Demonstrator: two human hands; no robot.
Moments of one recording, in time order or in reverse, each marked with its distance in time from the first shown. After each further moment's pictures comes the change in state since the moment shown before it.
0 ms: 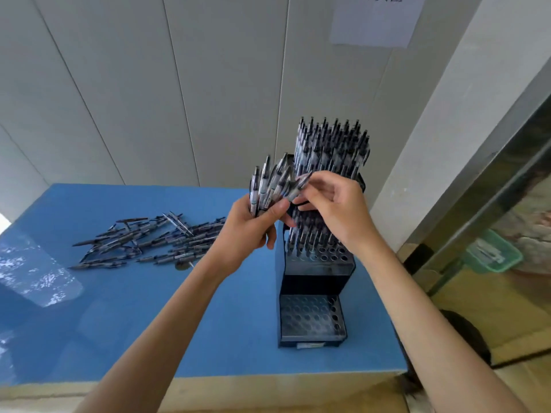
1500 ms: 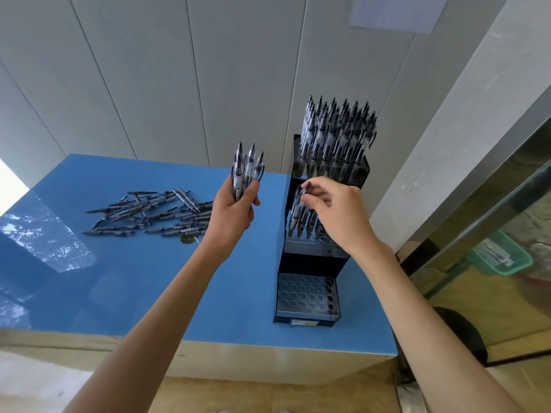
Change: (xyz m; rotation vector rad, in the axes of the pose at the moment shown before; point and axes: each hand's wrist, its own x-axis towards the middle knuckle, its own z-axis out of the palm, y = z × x) left_hand -0.016 -0.031 -0.004 -0.009 0.357 -0.060; right_hand -0.026 0.026 -0.003 -0.449 0.002 -0.122
